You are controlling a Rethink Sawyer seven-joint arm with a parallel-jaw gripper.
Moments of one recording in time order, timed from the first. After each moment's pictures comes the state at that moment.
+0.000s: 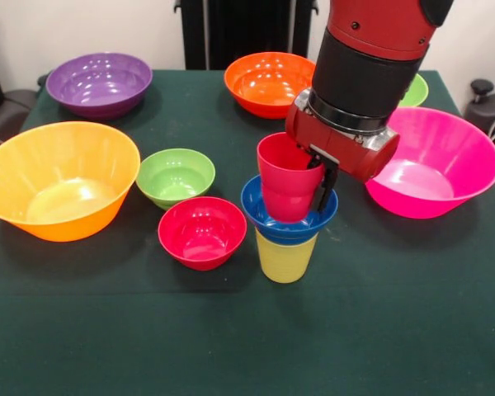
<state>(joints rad) 0.00 -0.36 -0.20 1.08 0.00 0.77 2.42</state>
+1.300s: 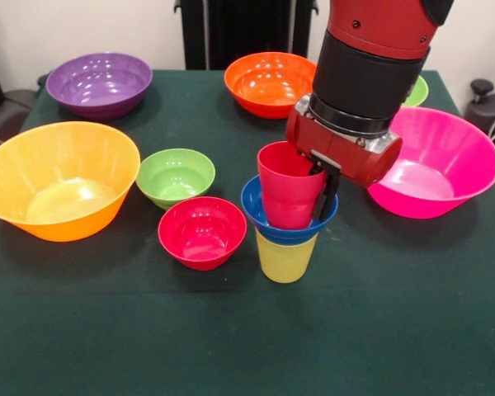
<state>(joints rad) 0.00 -0.36 -0.20 1.09 0.01 0.70 2.42</state>
